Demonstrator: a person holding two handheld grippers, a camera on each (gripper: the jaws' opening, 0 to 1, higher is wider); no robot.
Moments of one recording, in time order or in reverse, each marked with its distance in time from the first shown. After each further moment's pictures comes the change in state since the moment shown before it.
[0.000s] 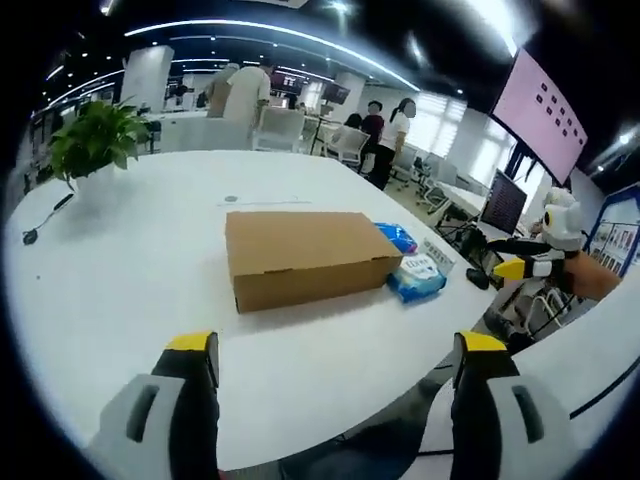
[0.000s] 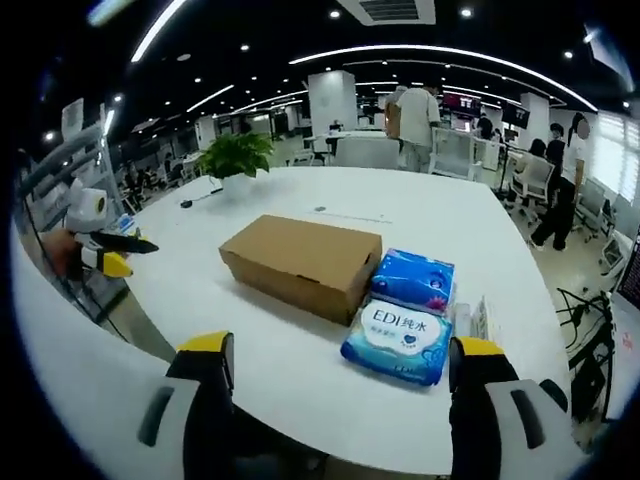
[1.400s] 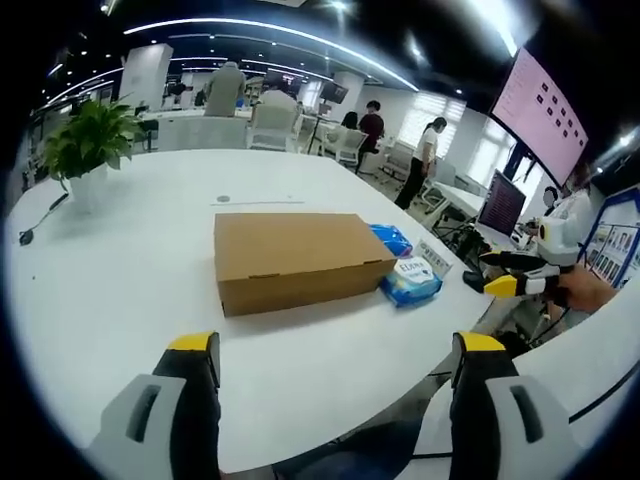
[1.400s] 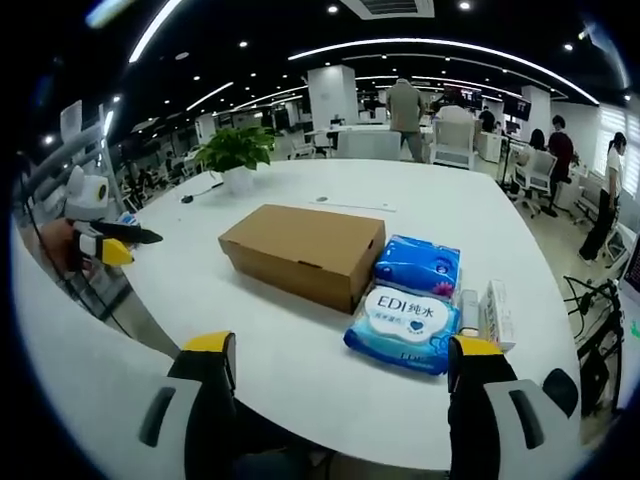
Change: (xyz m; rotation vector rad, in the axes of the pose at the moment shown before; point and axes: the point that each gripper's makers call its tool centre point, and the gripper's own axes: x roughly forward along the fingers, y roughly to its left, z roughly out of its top) left arm 0.018 -0.011 0.007 -0.007 0.006 -0.014; right arm 0.011 -0.004 -0.017 0.015 0.028 0.014
